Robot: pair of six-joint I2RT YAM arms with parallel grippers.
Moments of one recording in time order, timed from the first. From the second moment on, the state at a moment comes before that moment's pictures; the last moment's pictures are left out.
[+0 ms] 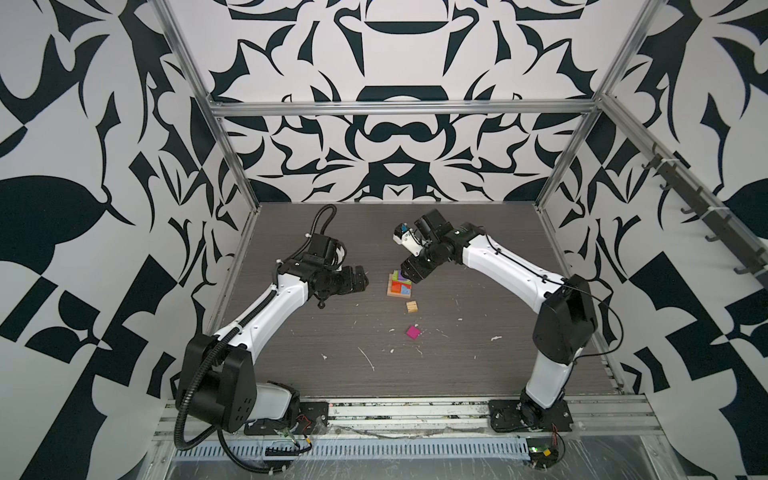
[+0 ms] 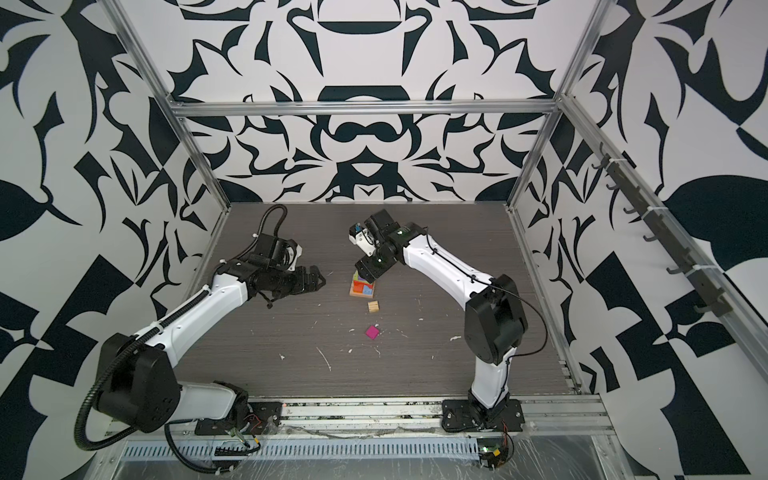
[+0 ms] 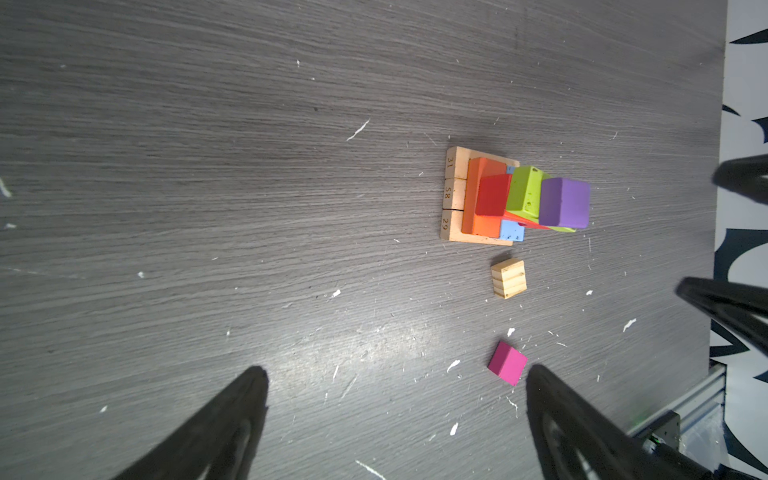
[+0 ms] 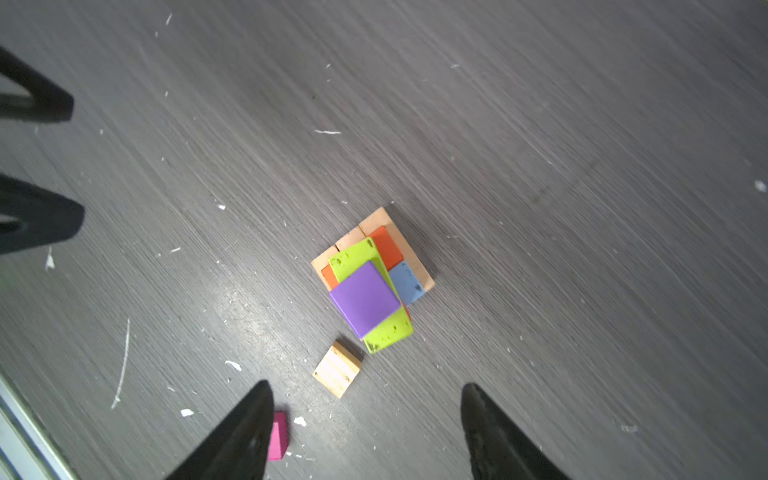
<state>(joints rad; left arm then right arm) -0.36 1.38 1.01 -0.65 0.27 -0.44 0.63 1.84 1.60 -0.85 -0.18 -0.15</state>
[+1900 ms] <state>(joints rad) -0.36 1.41 1.02 -0.65 0.26 -0.43 0.66 2.07 1.76 -0.91 -0.16 -0.32</state>
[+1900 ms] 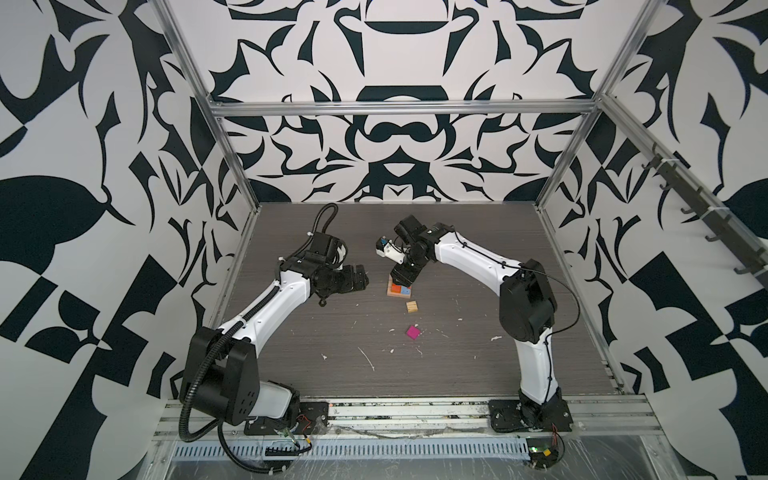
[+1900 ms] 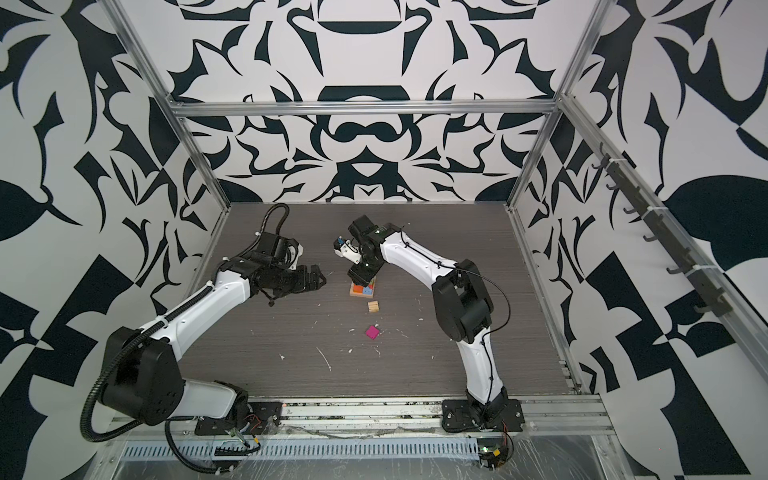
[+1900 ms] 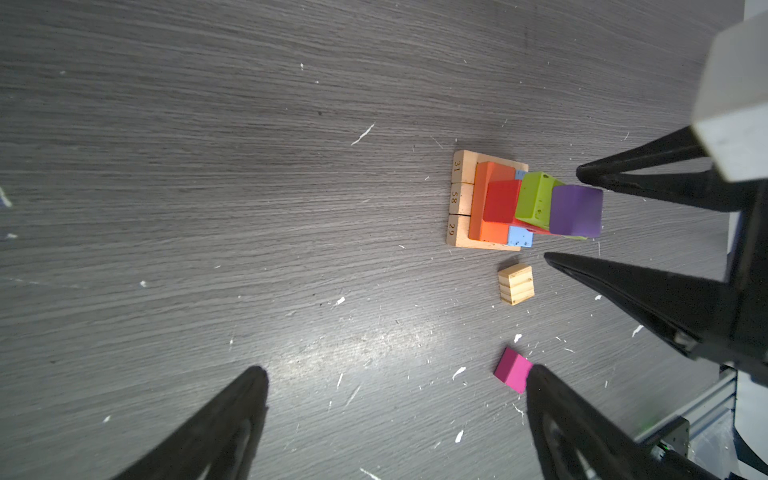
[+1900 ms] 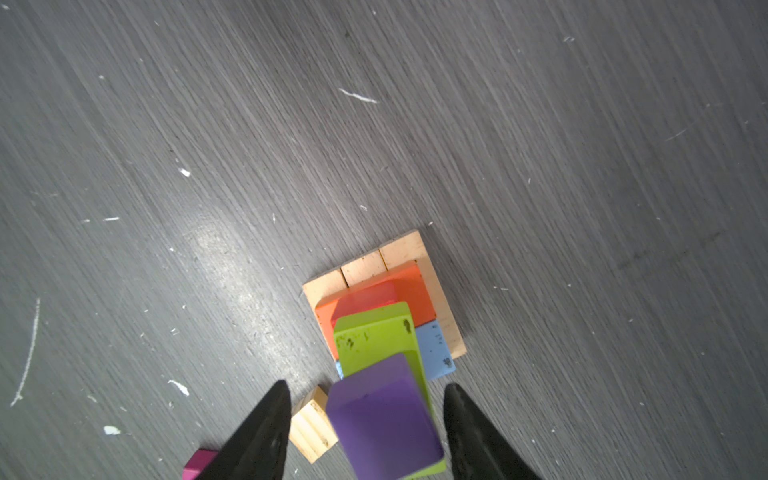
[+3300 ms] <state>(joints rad) -0.36 1.41 1.02 -0.65 0.26 -0.43 0.67 2.07 1.76 -0.90 -0.10 -0.32</state>
